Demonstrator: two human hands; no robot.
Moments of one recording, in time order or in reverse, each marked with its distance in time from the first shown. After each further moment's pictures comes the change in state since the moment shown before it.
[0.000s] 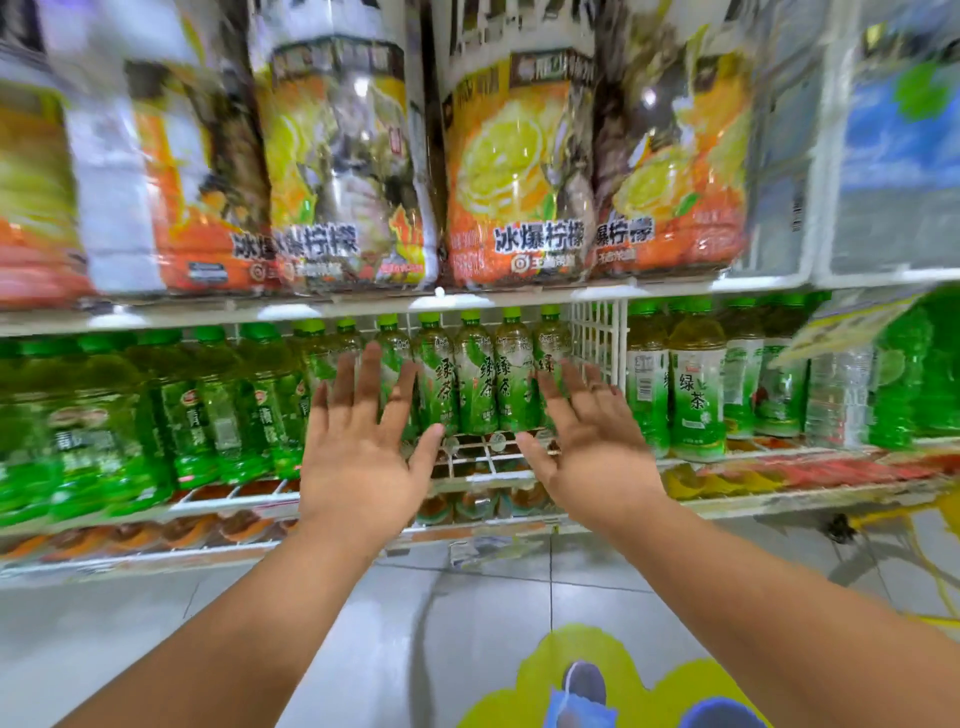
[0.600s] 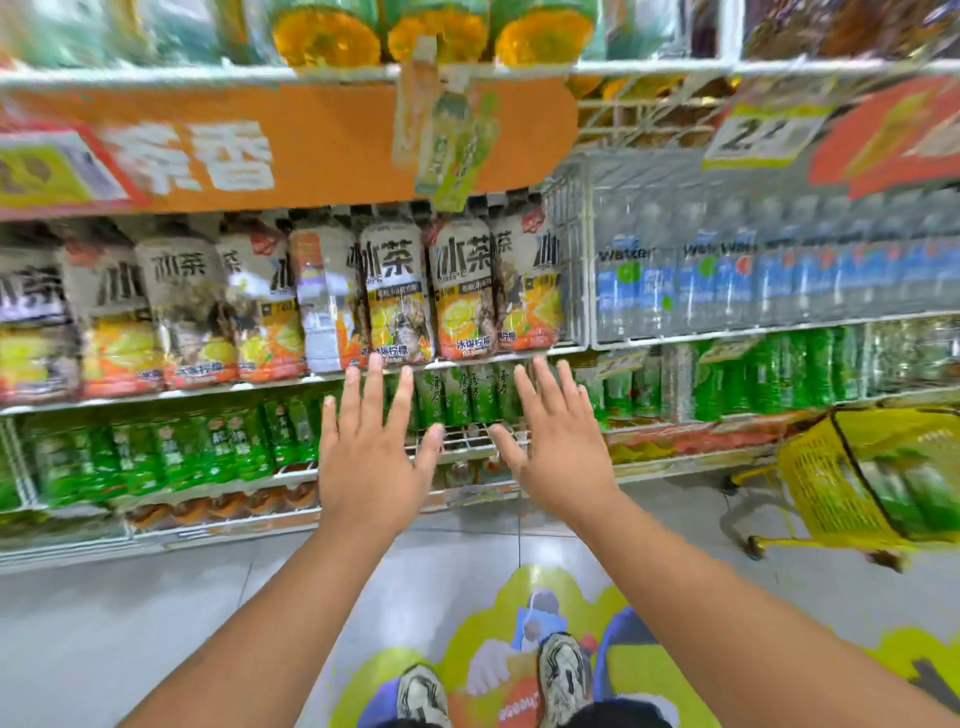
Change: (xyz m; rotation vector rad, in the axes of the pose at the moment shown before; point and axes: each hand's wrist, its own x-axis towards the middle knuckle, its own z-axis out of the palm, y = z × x) left_hand -0.128 0.005 -0.260 -0.143 0.074 0.011; right_hand -0.177 -0.040 -0.218 0.117 0.139 0.026
